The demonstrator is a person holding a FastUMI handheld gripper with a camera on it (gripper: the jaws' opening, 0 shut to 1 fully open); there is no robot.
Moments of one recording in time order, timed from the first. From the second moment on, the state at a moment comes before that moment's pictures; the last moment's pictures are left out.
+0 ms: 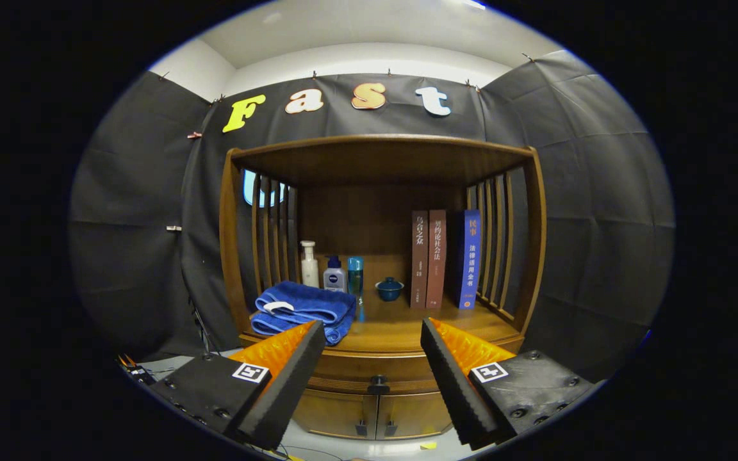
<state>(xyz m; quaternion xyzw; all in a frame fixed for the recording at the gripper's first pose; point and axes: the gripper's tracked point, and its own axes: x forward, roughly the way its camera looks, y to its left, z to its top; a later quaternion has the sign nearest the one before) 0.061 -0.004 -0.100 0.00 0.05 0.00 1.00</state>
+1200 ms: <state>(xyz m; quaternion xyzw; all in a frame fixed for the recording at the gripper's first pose) 0.154 -0.022 -0.326 0.00 0.21 -0.02 0.98</state>
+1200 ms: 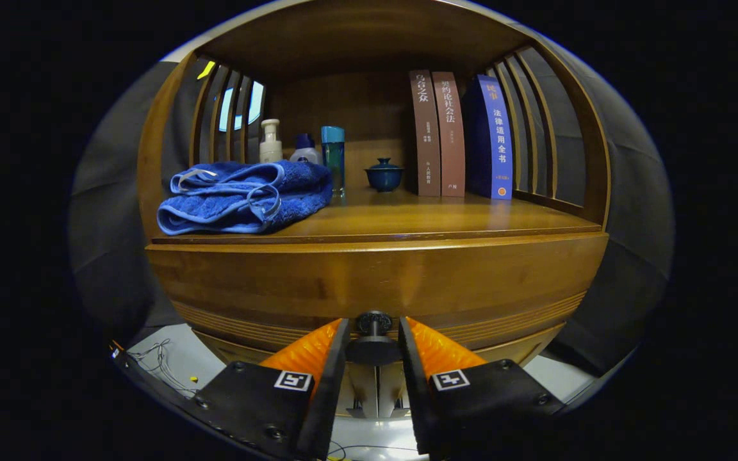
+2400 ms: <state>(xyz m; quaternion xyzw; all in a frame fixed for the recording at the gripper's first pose) 0.054 -0.020 -0.316 -0.03 0.25 -0.01 0.97</state>
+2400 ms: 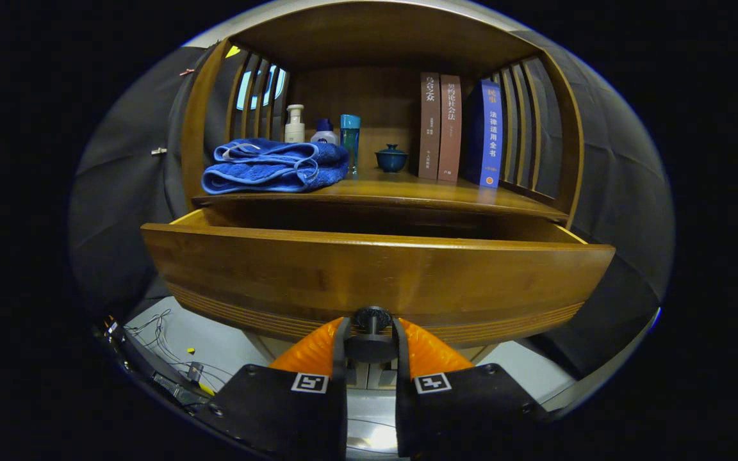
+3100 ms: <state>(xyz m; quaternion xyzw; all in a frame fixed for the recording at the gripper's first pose) -0.040 -0.013 -0.305 -0.01 0.27 -0.01 0.96</state>
